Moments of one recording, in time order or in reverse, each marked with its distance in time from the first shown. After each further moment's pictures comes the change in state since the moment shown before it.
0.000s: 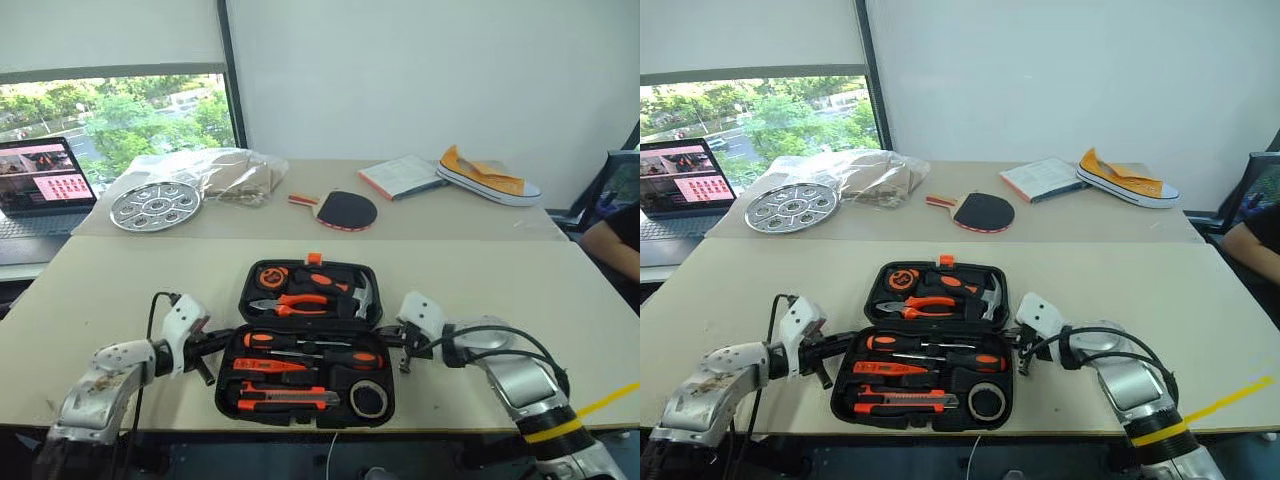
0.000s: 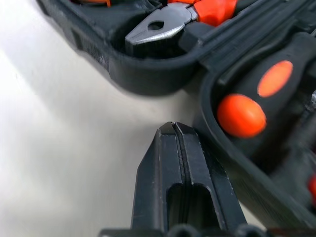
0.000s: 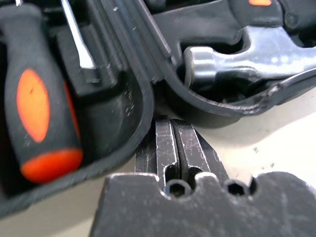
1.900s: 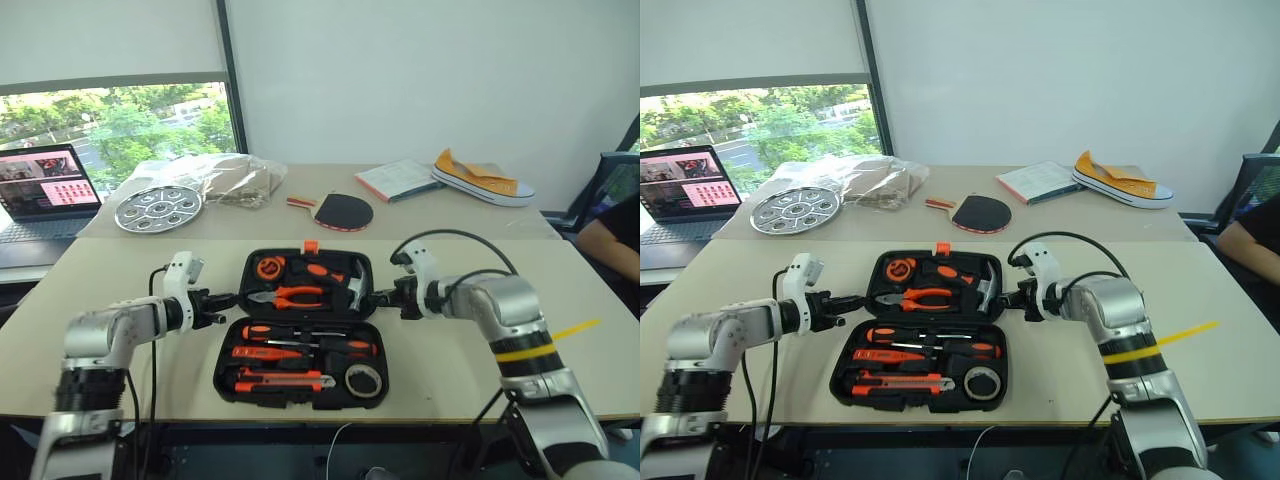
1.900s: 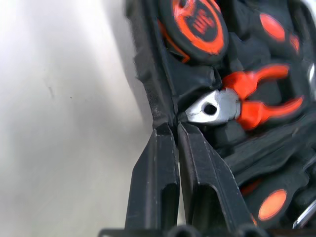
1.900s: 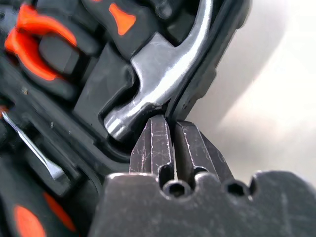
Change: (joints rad) left arm -0.341 -0.151 0.120 0.173 -0.149 0.350 0.236; right arm -0.373 0.124 -0.060 0.205 0.226 0.469 -0.274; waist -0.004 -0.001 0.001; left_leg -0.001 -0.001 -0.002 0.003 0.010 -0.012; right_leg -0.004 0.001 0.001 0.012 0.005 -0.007
